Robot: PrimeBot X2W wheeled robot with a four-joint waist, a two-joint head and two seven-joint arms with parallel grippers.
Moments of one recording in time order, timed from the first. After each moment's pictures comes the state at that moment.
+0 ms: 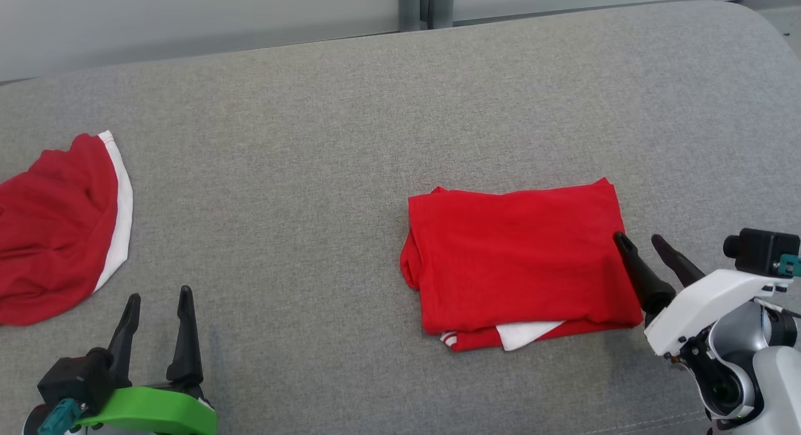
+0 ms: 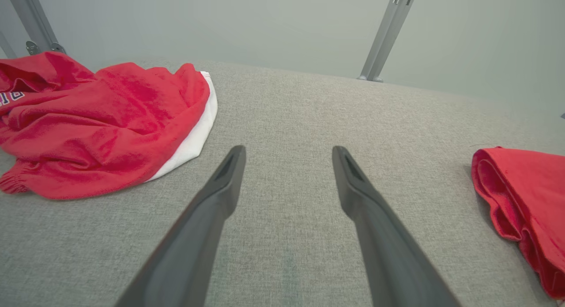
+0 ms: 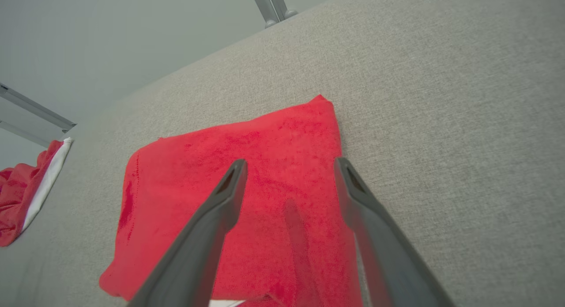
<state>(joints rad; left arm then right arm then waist) 0.03 0.42 -0.31 0.02 -0.67 0.21 -0.24 -0.12 -0.18 -0.01 0.02 0.60 0.13 0.29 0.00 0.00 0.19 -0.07</state>
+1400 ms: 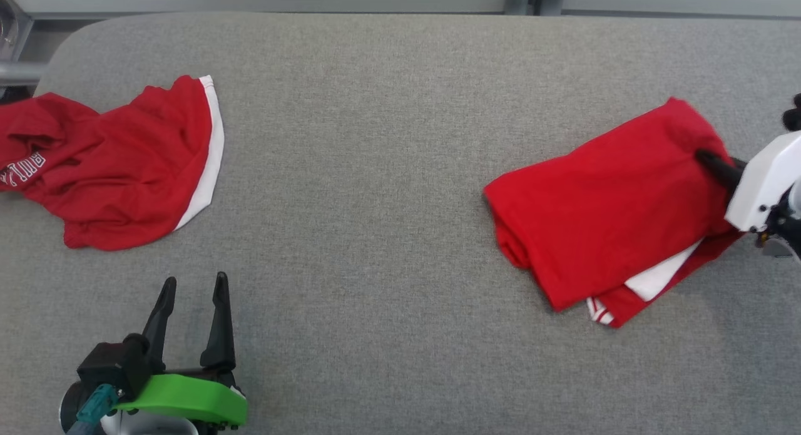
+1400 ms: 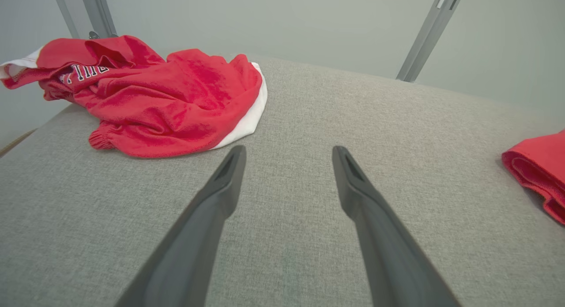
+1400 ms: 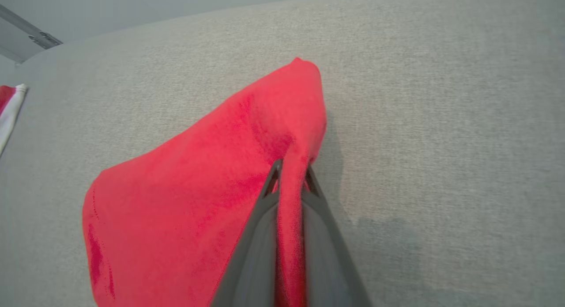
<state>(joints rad) -0.02 0.34 -0.35 0.06 -0.60 0.18 -0.26 -0.57 -0.54 0.23 0.44 0.83 0.13 0.49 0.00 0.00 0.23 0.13</state>
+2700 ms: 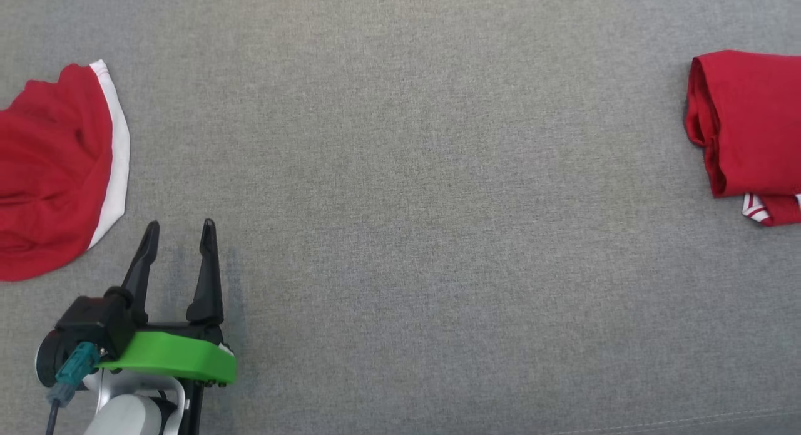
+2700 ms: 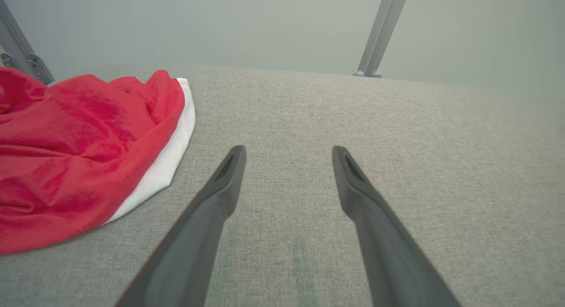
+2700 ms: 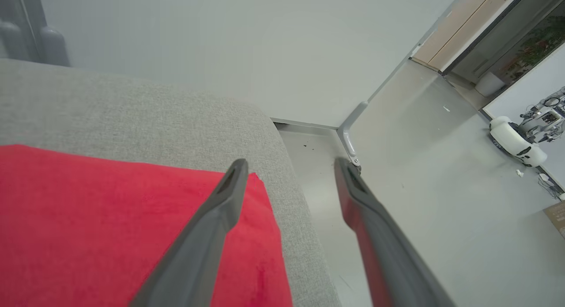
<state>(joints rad) -0.13 0.39 -0.35 -0.02 -0.57 0.19 -0.21 -0.83 -0.70 -0.06 1.04 0.11 0.13 -0.22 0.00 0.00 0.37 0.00</state>
